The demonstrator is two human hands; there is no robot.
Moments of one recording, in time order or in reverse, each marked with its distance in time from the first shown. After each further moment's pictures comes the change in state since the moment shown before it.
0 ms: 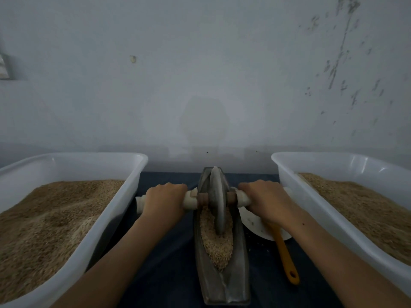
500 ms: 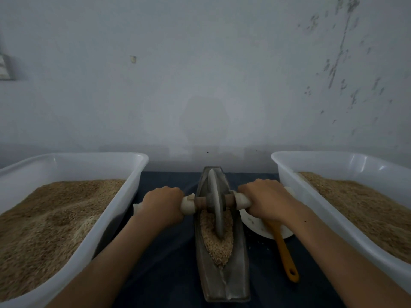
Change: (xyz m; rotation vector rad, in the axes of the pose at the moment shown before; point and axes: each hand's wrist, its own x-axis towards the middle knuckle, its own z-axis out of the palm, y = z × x) left_hand 0.002 -0.008 0.001 -0.039 -0.230 0.000; right_hand -0.002 -0.004 -0.013 -0.027 -0.111 -0.034
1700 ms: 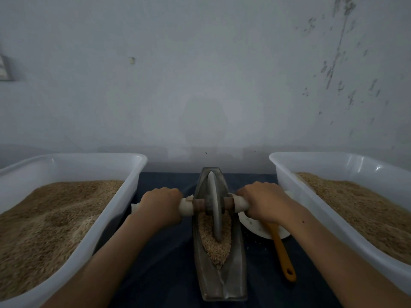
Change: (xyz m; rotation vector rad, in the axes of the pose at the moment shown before) left_hand 0.003 -0.002 0.002 0.037 -0.022 0.007; right_hand -0.002 -0.004 -0.004 0.017 -0.090 0.030
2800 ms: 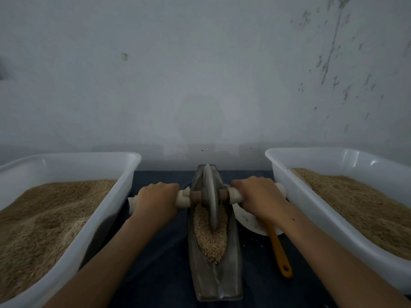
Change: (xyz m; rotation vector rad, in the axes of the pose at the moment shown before) left_hand 0.000 0.004 0.005 0.029 0.242 0.009; right_hand 0.005 0.004 0.014 0.051 0.164 0.023
